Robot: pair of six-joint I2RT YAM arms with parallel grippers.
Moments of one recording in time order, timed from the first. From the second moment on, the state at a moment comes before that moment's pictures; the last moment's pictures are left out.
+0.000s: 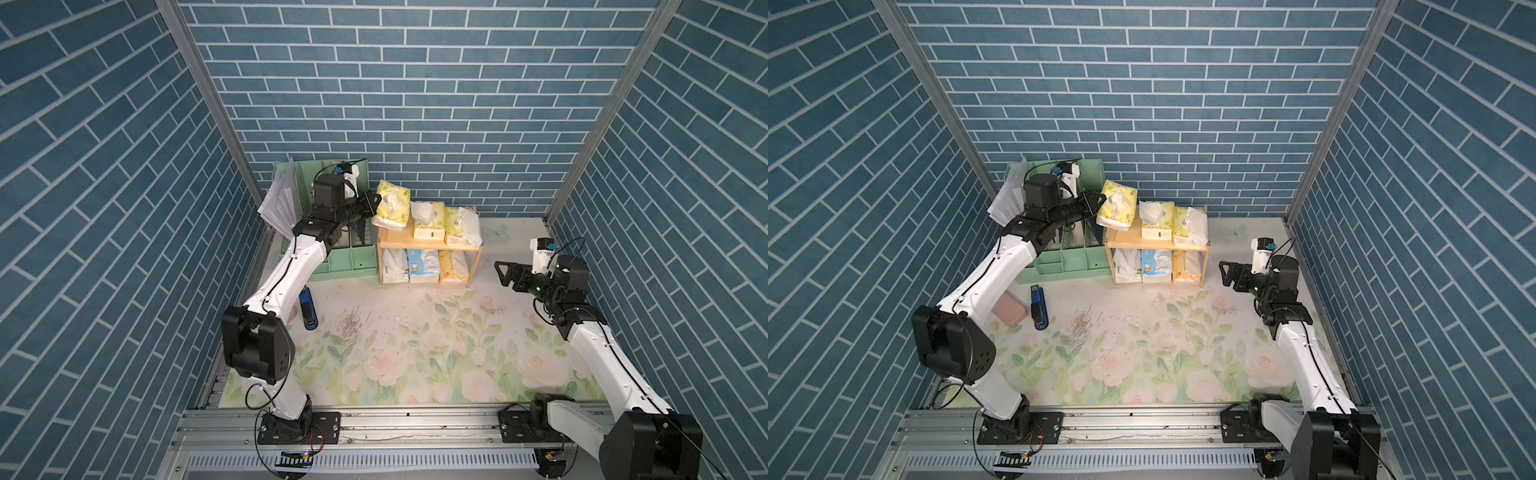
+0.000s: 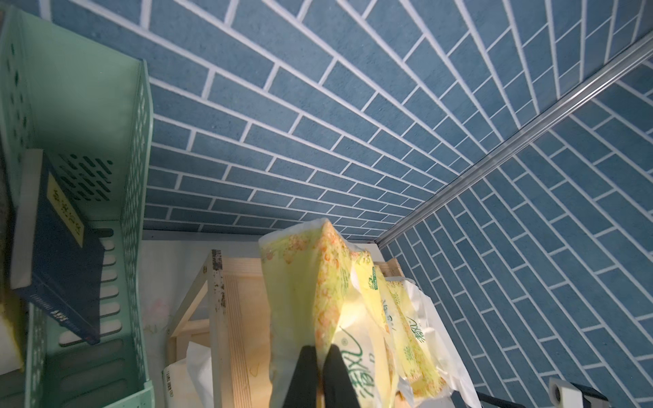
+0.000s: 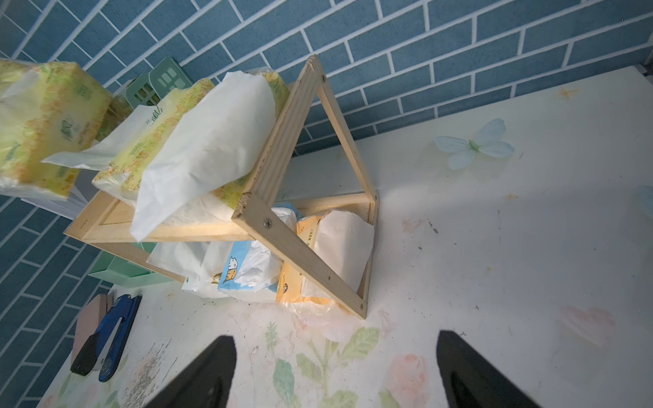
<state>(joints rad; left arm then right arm) -0.27 1.66 1.62 -0.24 0.35 -0.54 0.02 1.07 0.74 -0.11 -0.44 0.27</state>
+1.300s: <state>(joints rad) -0.28 1.07 0.71 -0.35 0.28 -0.55 0.02 1.11 0.74 0.00 -0.39 0.29</state>
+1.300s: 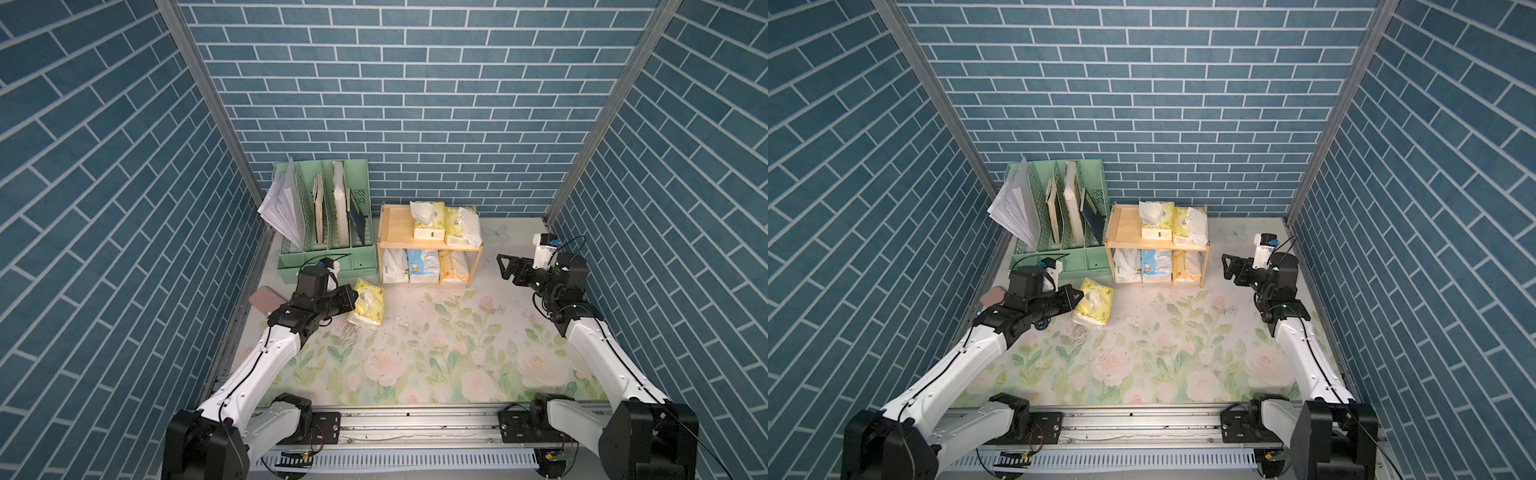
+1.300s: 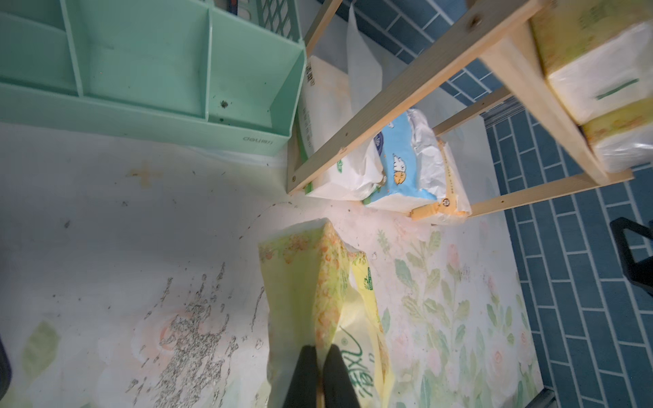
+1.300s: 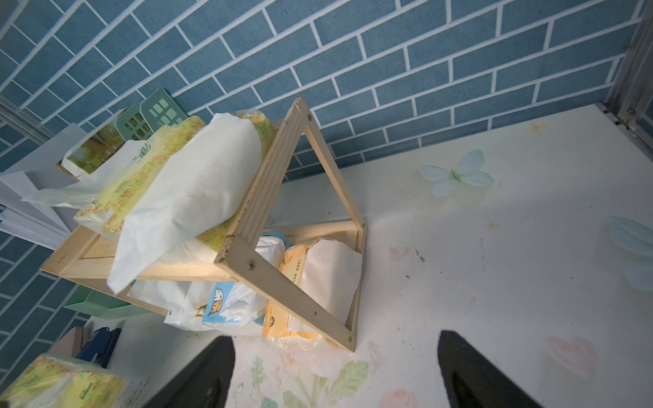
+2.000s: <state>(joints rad) -0.28 1.25 0.57 -0.09 0.23 -0.55 0.02 1.10 0.73 0.00 -0.39 0.29</state>
